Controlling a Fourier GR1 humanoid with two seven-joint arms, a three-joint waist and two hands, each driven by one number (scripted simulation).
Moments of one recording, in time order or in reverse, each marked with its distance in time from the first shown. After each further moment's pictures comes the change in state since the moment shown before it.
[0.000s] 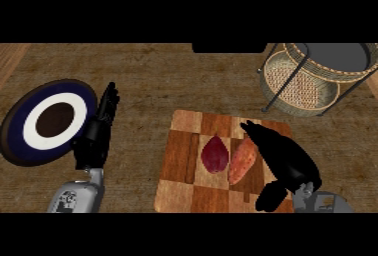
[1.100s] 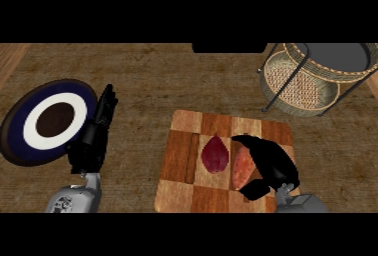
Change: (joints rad) left arm 0.032 -0.010 0.009 -0.052 -0.013 -0.034 0.026; right arm 0.065 0.099 -0.028 0.221 0.164 -0.216 -0.228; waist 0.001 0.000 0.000
